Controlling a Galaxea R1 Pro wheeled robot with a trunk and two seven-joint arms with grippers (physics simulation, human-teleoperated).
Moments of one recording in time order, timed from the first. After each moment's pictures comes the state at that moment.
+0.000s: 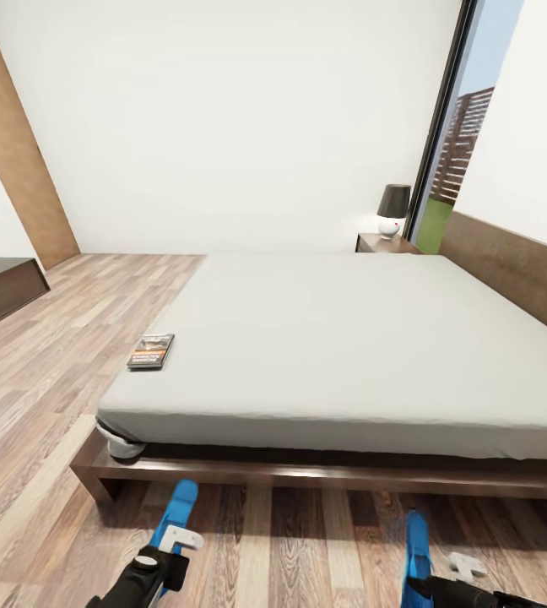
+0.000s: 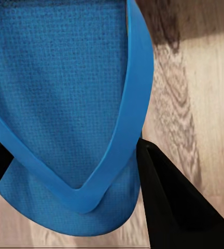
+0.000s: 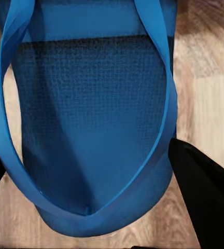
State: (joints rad) left arm -0.40 -0.05 0.09 -0.51 -0.34 0.29 -0.03; right arm -0.57 -0.31 -0.24 0.06 0.01 0.01 0.60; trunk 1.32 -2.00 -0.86
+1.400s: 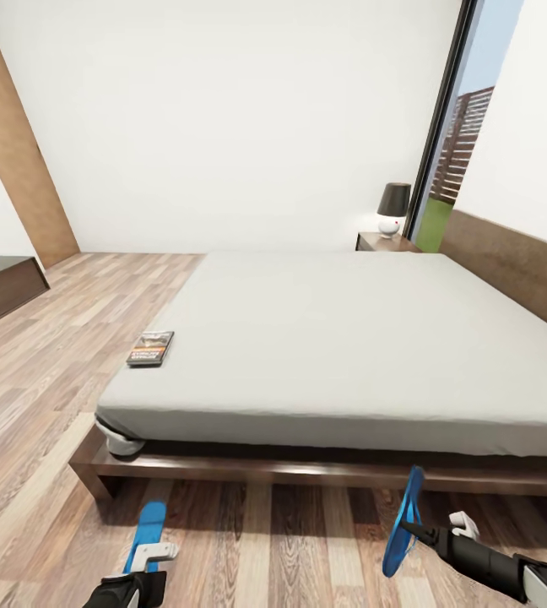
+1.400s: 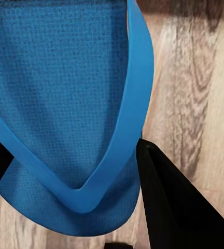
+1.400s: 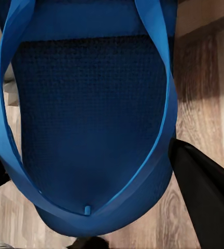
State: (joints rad) left arm -0.40 -0.02 0.35 -0.44 -0.31 0.29 -0.04; right arm -0.57 -0.38 -0.25 -0.10 -0.17 0.26 1.11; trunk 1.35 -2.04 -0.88
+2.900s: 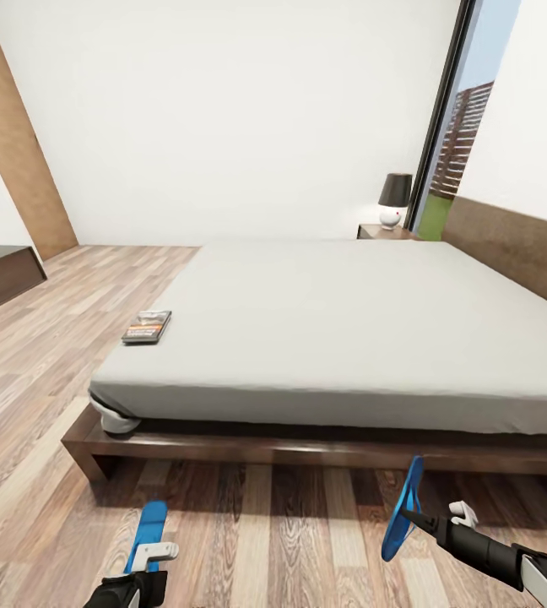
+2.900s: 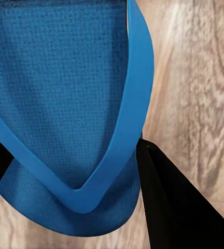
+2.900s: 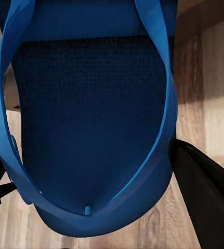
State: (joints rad) left arm -0.40 -0.03 0.34 -0.44 -0.31 0.29 -0.04; right arm -0.57 -0.38 -0.24 -0.15 -0.20 0.27 1.11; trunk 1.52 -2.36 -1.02
